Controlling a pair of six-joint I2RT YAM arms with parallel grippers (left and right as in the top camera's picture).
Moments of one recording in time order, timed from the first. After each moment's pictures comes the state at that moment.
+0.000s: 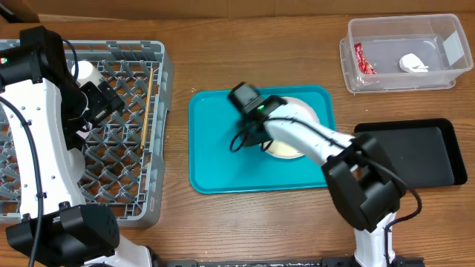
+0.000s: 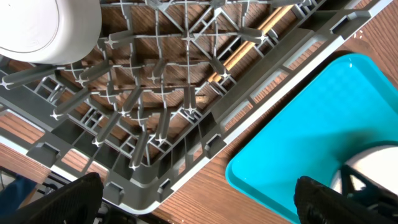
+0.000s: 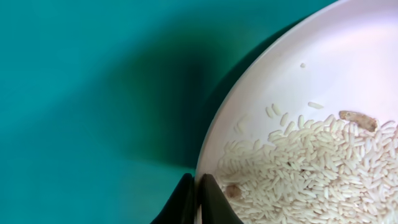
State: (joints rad) left arm 0.29 1.75 1.91 -1.66 0.06 -0.46; right arm 0.63 2.07 1.47 -0.77 0.08 0.37
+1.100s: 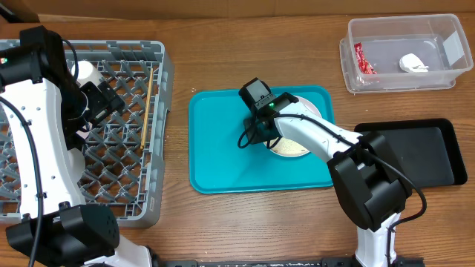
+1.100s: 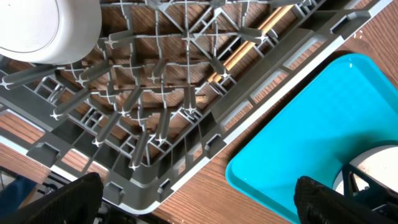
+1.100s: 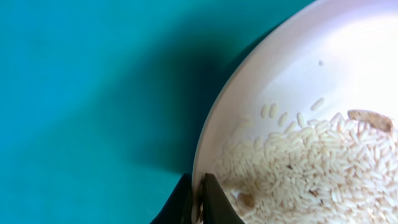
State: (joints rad) left arm 0.29 1.75 1.91 -1.66 0.06 -0.46; right arm 0.60 2.06 1.43 -0.73 0.02 0.36
